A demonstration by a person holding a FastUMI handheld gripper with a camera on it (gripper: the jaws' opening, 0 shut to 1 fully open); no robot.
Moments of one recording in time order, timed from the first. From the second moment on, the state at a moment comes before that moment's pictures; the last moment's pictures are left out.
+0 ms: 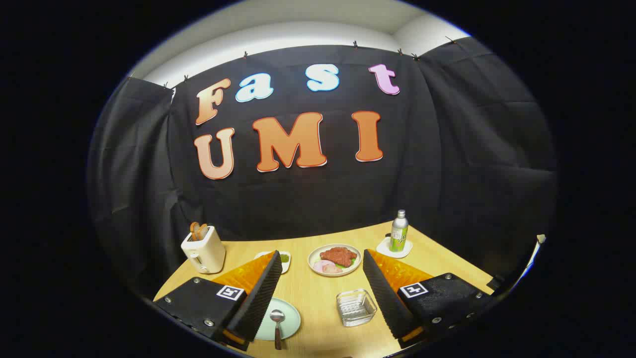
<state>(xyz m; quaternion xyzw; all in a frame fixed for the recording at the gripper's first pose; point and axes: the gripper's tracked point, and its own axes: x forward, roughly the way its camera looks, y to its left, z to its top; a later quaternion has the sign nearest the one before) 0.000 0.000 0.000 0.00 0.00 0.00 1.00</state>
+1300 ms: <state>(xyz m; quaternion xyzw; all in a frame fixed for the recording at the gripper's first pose) 0.037 0.088 -0.217 -0.08 0.25 0.04 0.96</state>
